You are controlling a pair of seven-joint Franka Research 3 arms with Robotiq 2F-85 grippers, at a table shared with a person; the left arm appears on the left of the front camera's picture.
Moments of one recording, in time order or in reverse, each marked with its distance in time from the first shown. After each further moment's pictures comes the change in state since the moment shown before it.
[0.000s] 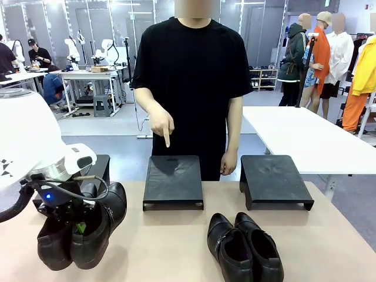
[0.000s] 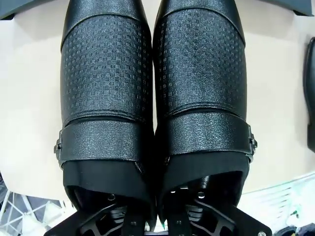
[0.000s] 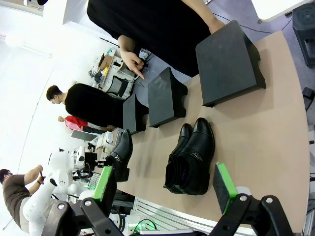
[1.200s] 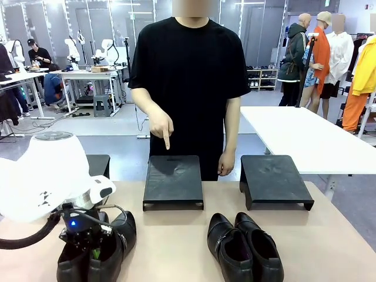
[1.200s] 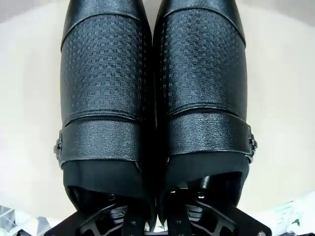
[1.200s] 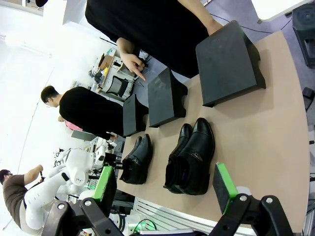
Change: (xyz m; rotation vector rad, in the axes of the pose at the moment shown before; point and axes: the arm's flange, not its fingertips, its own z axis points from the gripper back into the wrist) left arm 0.006 -0.017 -0.088 0.003 0.104 0.026; right arm 0.000 0.000 0.000 0.000 0.000 0.000
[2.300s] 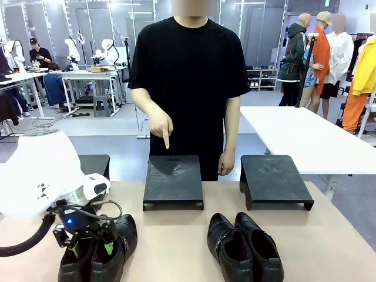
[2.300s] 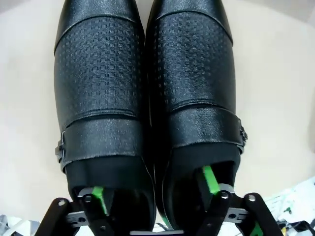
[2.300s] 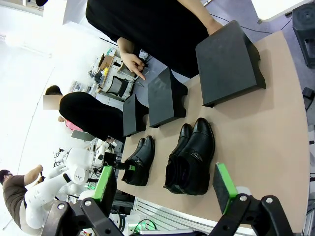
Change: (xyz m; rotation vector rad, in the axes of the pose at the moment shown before) left arm 0.004 0.009 -0.009 -0.090 0.051 -0.004; right arm 0.000 0.000 0.000 0.000 0.000 0.000
